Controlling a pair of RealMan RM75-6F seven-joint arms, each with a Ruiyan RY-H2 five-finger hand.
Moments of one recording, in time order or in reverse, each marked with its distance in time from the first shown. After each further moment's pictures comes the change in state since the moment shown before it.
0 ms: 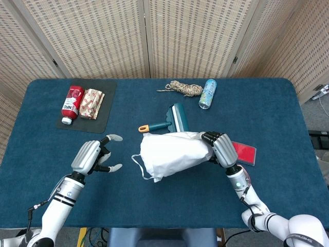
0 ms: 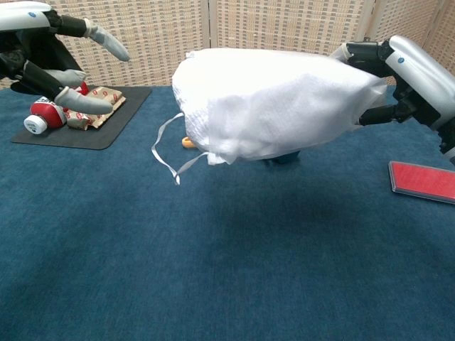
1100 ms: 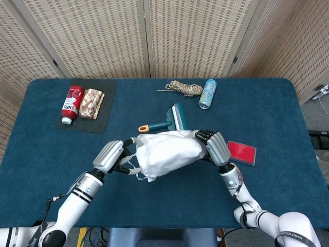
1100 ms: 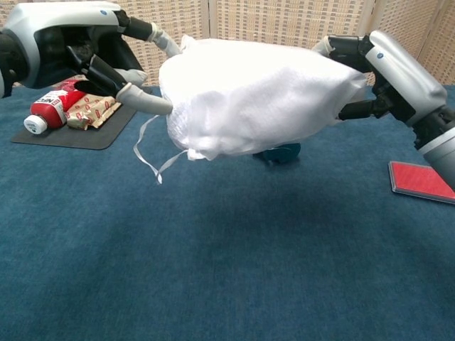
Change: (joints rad) left arm -0.171 -0.040 -0.019 -0.042 -0.161 -0.066 0.028; right arm 0.046 -0.069 0.019 0.059 0.014 0.011 0.023
